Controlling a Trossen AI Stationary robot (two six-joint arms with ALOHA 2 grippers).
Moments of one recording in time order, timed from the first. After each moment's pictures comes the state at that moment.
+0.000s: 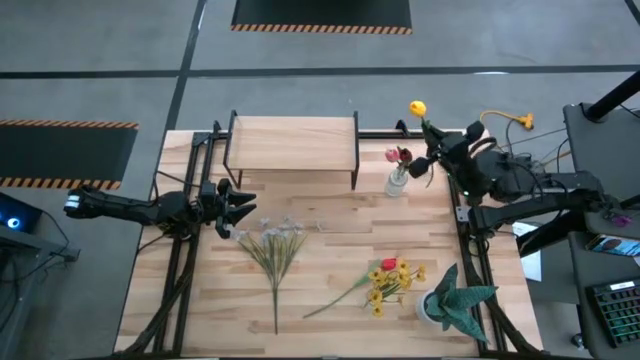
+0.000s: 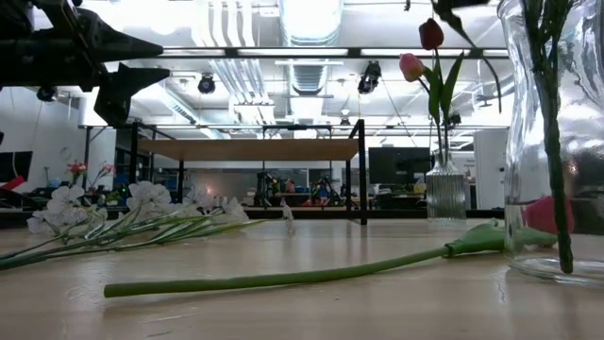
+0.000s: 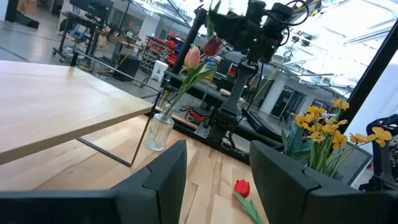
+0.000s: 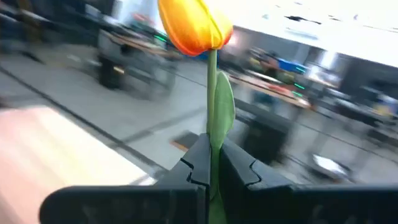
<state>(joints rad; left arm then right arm) -0.12 0.32 0.04 0.38 -0.34 -0.38 0.03 0.80 0.84 -0.04 1.11 -0.22</state>
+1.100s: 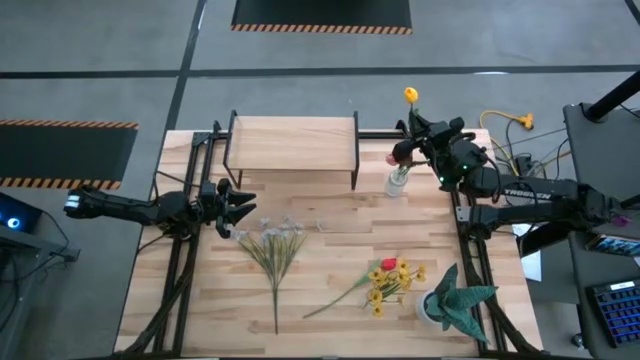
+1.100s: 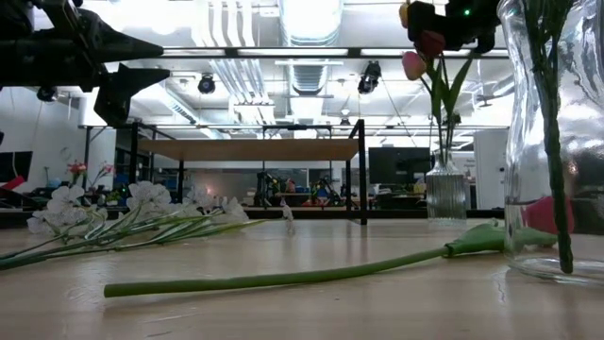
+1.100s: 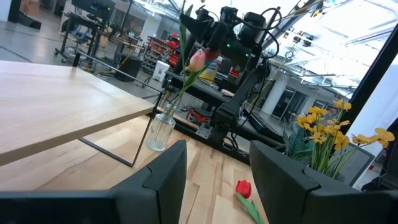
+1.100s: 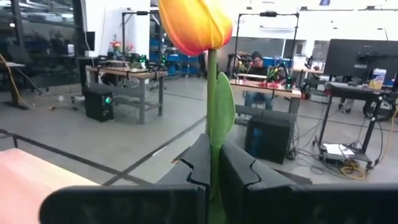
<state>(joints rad) -0.12 0.32 0.04 0.38 -0.34 -0.38 -0.30 0.93 0.63 0.45 0.84 -0.15</state>
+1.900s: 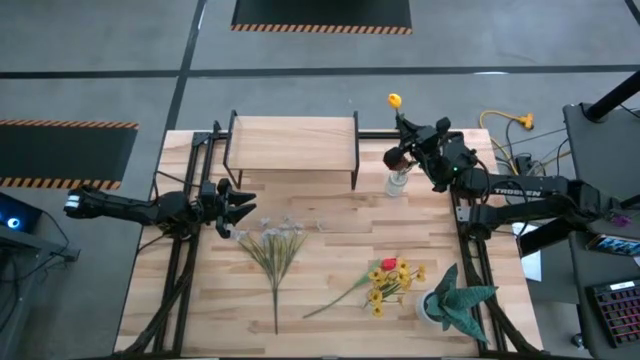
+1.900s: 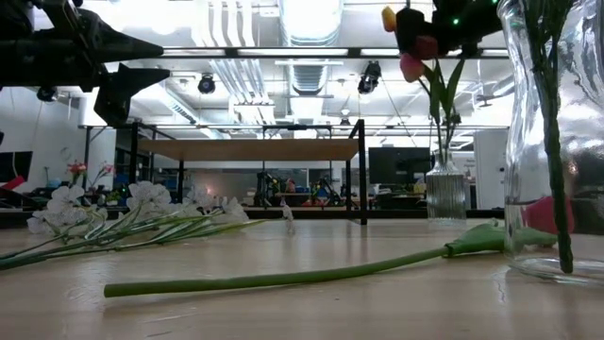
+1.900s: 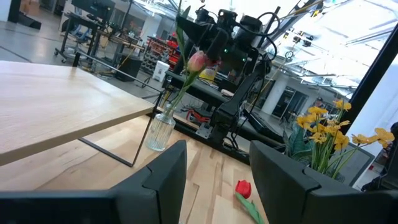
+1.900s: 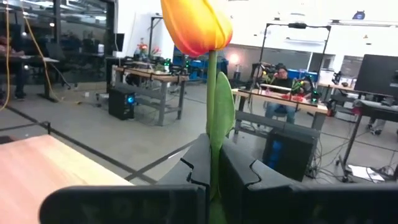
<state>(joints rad) -0.12 0.32 0.04 0.38 -0.34 -0.38 -0.29 1.02 0.60 0.57 0.72 -0.20</state>
